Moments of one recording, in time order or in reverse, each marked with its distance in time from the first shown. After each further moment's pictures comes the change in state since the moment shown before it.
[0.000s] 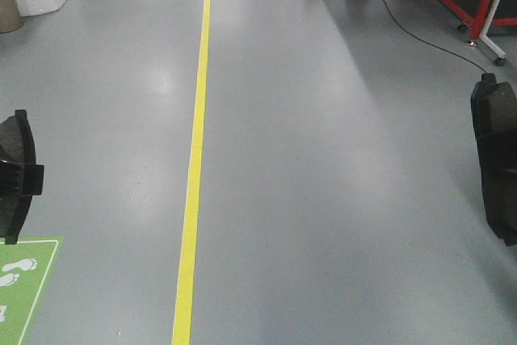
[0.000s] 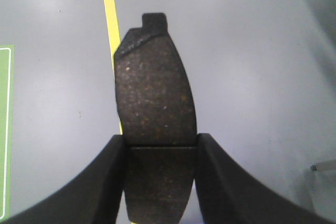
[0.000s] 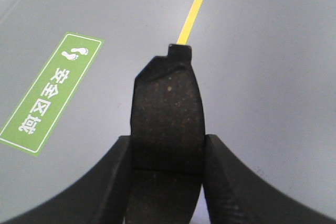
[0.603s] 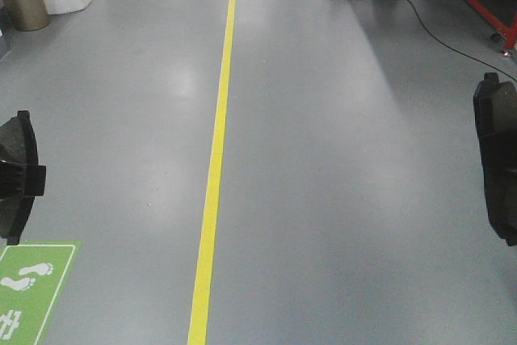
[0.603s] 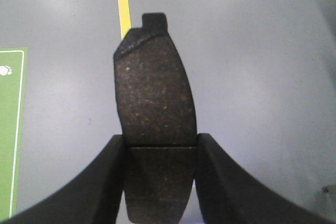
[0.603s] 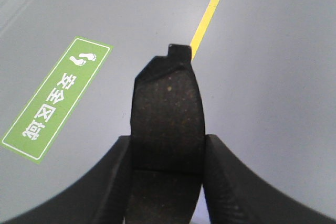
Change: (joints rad) left arm 0.000 0.000 0.000 -0.004 -0.001 0.000; right arm 0.000 -0.001 0.000 0.001 0.000 0.000
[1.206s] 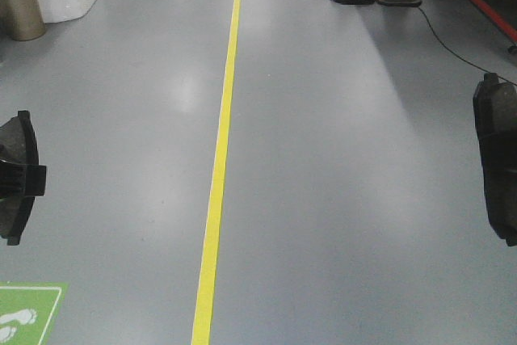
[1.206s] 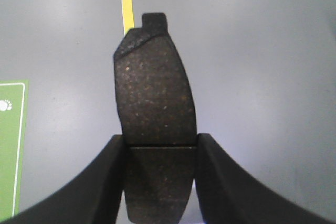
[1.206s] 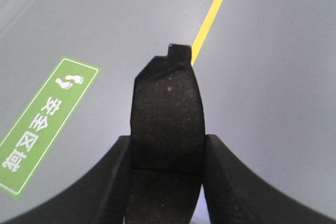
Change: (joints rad) left arm 0.000 0.000 0.000 0.000 0.000 0.000; right arm 0.000 0.000 0.000 0.000 0.001 0.000
